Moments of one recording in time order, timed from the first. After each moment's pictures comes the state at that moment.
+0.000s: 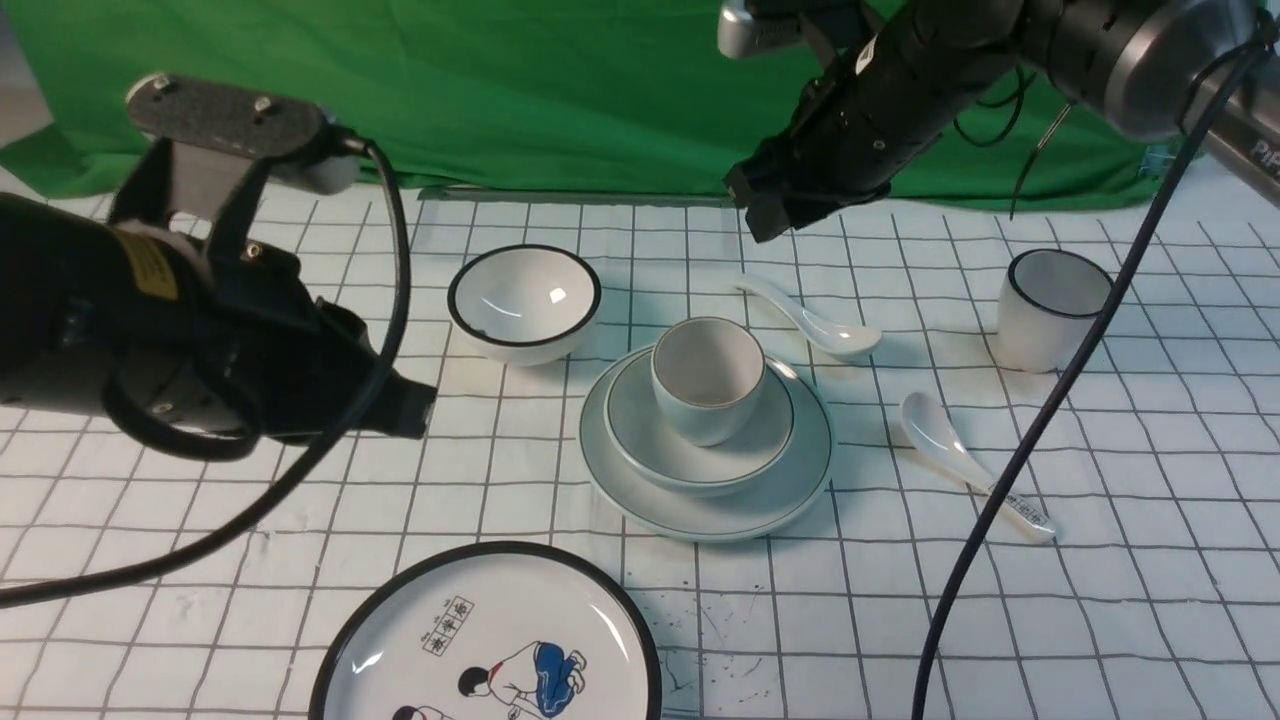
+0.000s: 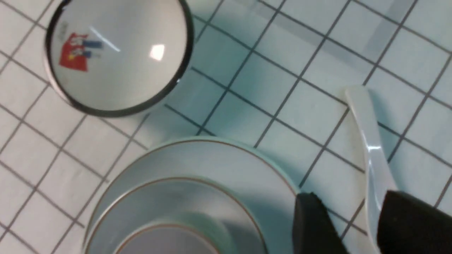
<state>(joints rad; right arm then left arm) 0.39 2.16 -2.07 0.18 0.88 -0.19 -0.41 1.18 -0.97 -0.07 0.74 0.03</state>
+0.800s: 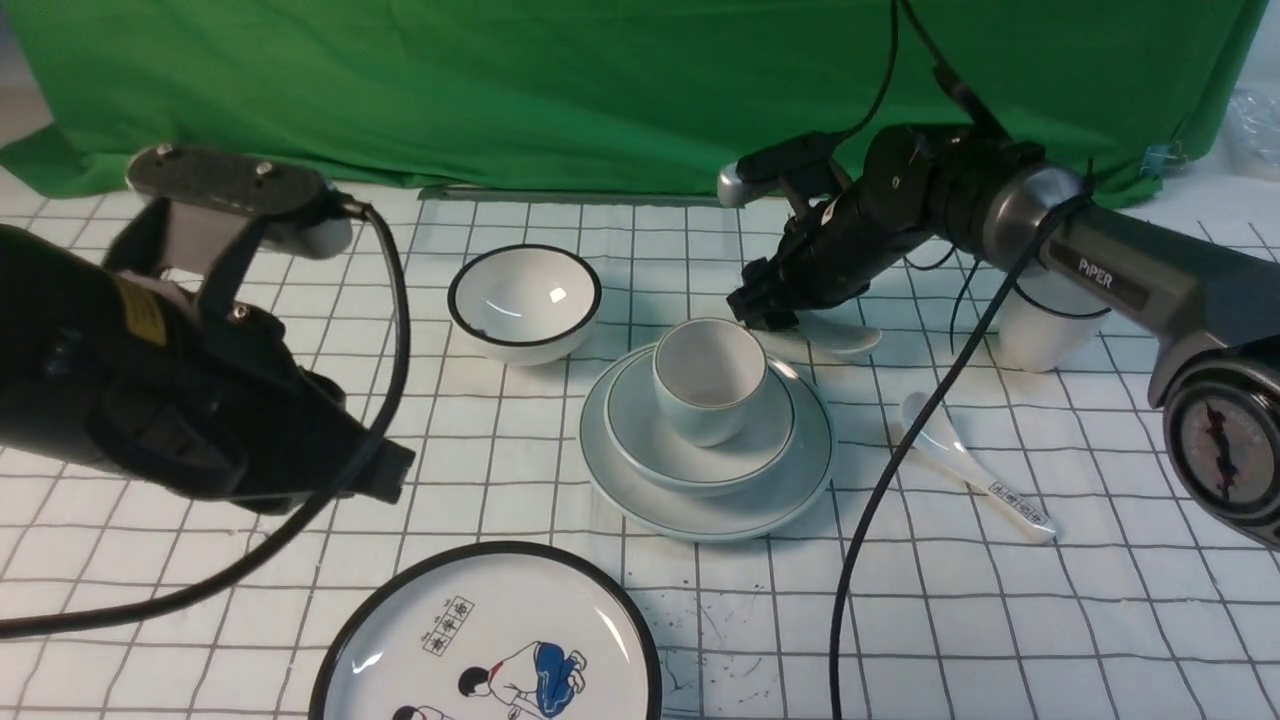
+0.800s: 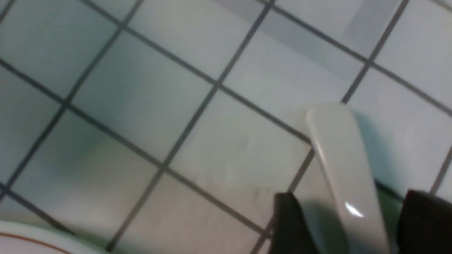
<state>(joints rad) 0.34 2.44 -2.07 0.18 0.56 -0.30 -0.41 1.18 -0.97 -0.08 0.91 -0.01</state>
